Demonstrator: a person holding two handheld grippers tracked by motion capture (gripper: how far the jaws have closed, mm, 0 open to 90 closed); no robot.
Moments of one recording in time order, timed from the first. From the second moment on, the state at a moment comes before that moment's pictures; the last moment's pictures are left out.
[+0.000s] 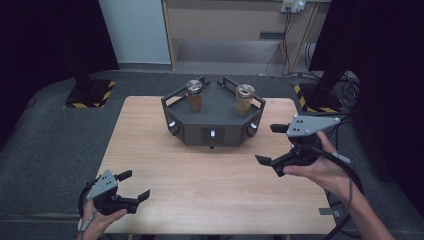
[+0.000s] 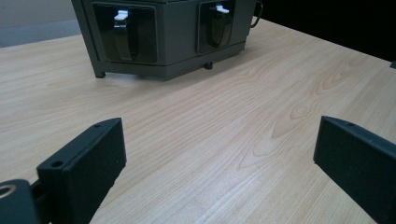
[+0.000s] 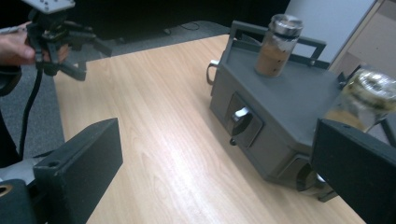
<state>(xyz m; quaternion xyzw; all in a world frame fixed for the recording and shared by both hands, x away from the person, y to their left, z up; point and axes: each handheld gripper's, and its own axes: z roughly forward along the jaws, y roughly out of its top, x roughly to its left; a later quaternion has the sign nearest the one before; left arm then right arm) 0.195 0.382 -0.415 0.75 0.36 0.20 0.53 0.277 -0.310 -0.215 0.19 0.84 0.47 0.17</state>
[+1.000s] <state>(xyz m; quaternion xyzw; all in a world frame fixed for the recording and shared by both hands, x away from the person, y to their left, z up) 0.194 0.381 -0.415 0.75 0.36 0.20 0.52 0.230 -0.336 -0.354 0.28 0.81 0.48 0.18</state>
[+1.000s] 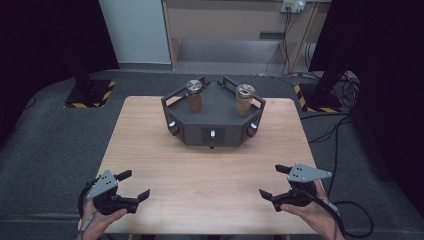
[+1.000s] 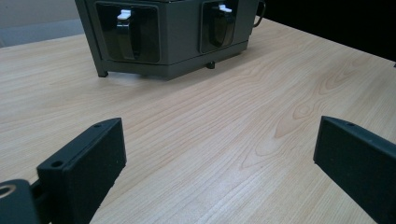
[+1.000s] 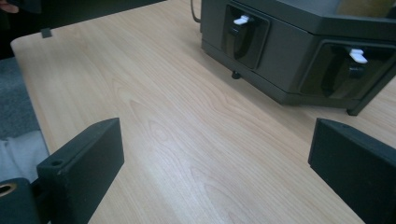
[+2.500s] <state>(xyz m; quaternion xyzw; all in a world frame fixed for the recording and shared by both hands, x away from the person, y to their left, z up) 0.193 0.379 -0.415 0.74 0.36 0.21 0.52 0.194 -0.343 -0.423 0.34 0.75 0.51 0.23</state>
